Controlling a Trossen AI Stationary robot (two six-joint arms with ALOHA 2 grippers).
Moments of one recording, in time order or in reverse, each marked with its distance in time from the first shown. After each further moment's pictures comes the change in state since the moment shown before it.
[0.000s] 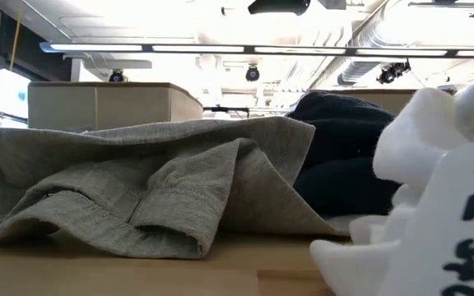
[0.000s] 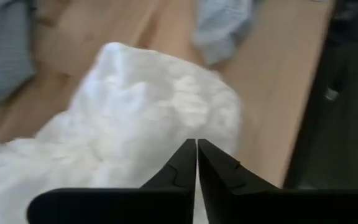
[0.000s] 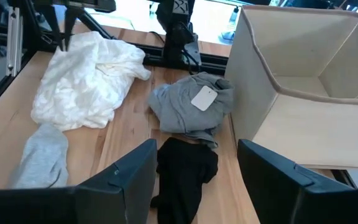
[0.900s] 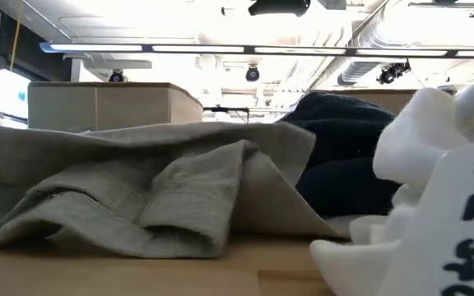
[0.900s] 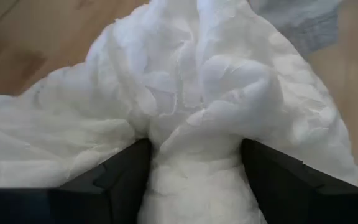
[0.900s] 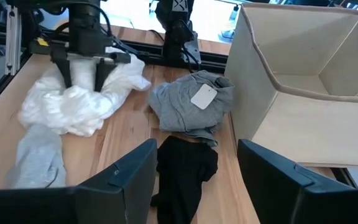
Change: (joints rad) left arm 0.031 0.069 -0.489 0.660 -0.080 0.070; right arm -0.004 0.000 0.000 -0.005 0.000 0.003
